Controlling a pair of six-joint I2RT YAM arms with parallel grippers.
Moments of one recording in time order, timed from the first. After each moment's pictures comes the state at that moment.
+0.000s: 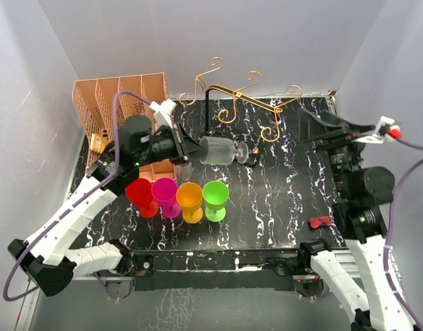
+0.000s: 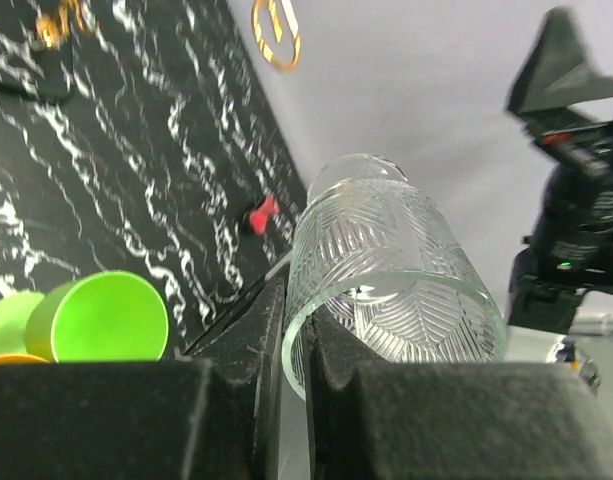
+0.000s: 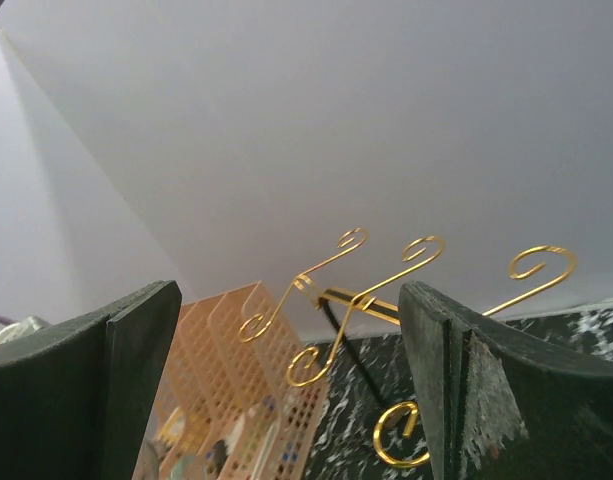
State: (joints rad) left arm -0.61 1.11 1.26 -0.39 0.43 -0.89; right arm 0.21 0.66 0.97 0.11 0.00 0.57
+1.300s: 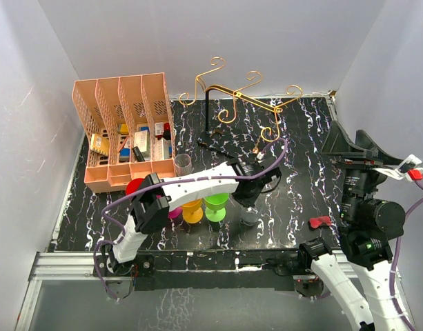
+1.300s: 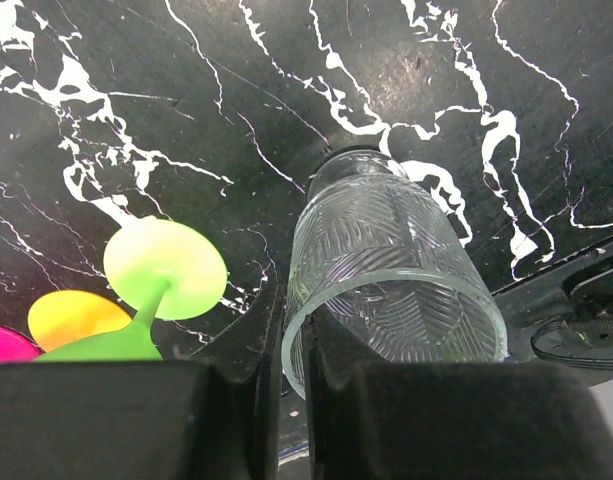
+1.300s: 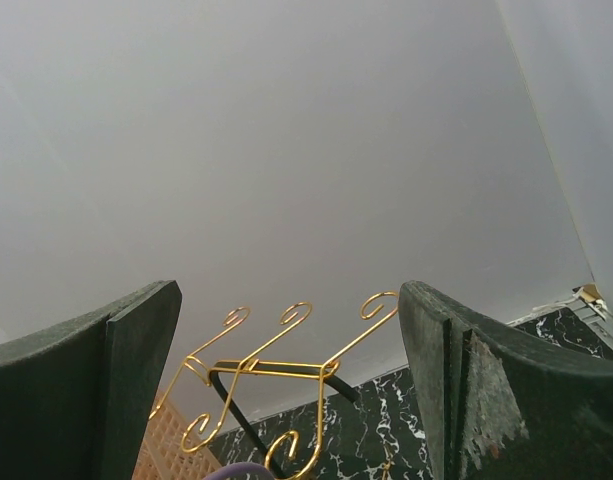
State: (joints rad) left arm -1.18 2.11 1.90 -1.09 -0.18 -0.52; right arm 0.30 0.40 0.83 0.12 0.44 0.32
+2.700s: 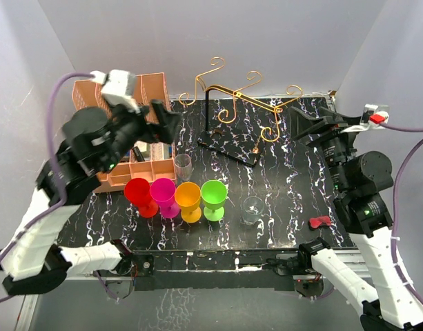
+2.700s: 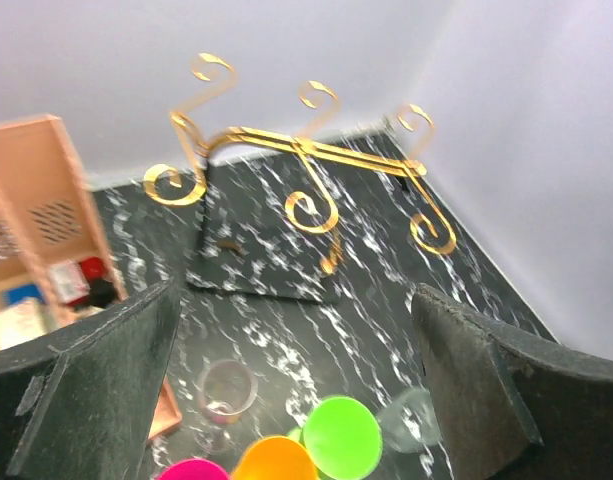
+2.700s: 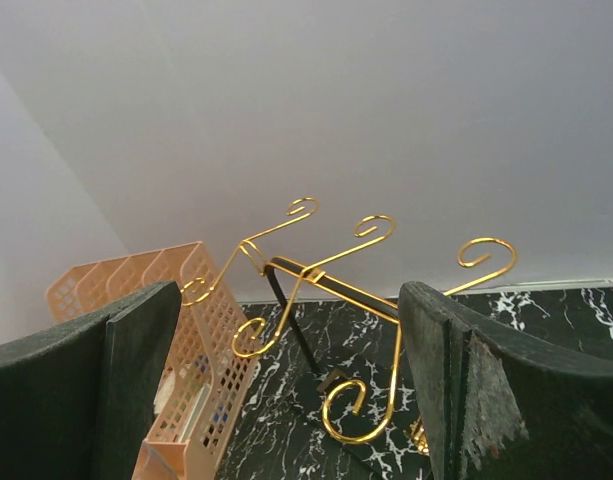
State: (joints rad) left arm -0.81 1.17 1.77 -0.73 -0.27 -0.26; right arm 0.33 0.68 1.04 -0.03 0.15 0.32
